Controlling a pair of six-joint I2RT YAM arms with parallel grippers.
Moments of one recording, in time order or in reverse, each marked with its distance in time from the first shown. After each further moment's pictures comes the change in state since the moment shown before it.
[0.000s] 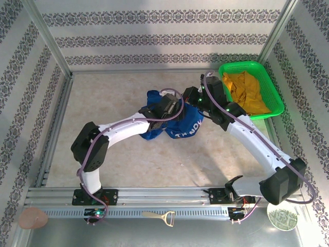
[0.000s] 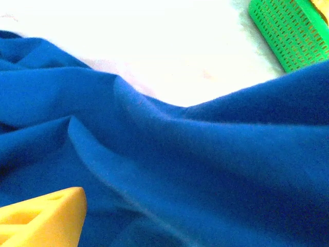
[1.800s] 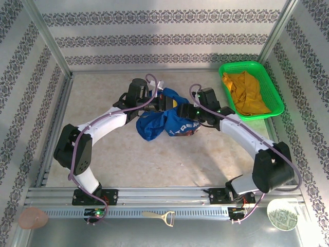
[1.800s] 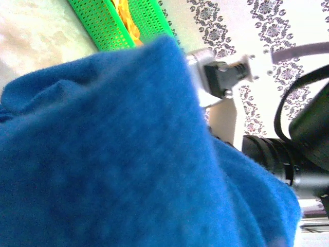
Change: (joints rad) left arm 0.277 -0.163 -0.157 0.304 1.029 -0.160; right arm -0.092 0.145 -0.193 0.034 -0.200 -0.296
